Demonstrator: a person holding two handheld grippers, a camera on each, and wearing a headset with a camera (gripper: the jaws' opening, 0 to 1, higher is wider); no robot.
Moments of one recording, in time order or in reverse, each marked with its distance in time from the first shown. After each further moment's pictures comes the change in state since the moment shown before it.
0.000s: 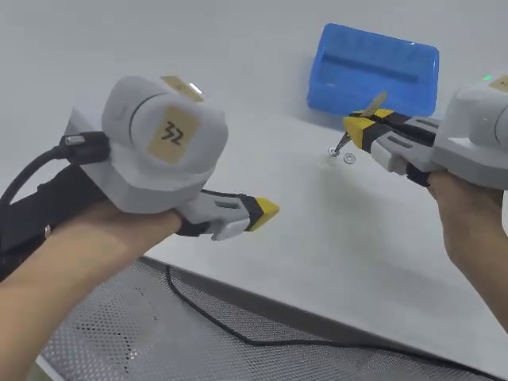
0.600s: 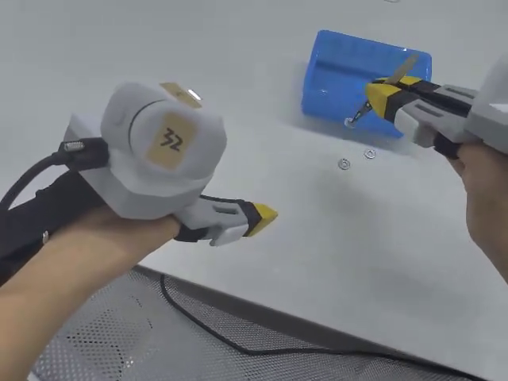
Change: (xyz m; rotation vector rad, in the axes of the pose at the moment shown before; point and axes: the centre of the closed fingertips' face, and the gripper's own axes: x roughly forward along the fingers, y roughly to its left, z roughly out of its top) left arm 0.005 -0.001 0.003 0.011 0.005 -0.005; right arm -0.008 -0.044 0.039 0.003 -0.082 -0.073
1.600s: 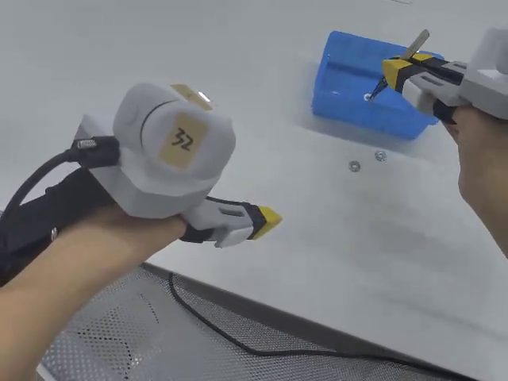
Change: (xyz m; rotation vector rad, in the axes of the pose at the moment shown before) left arm -0.001 0.002 -0.006 0.002 0.025 0.002; right arm 0.044 -0.041 -0.015 -0.009 0.027 -0.089
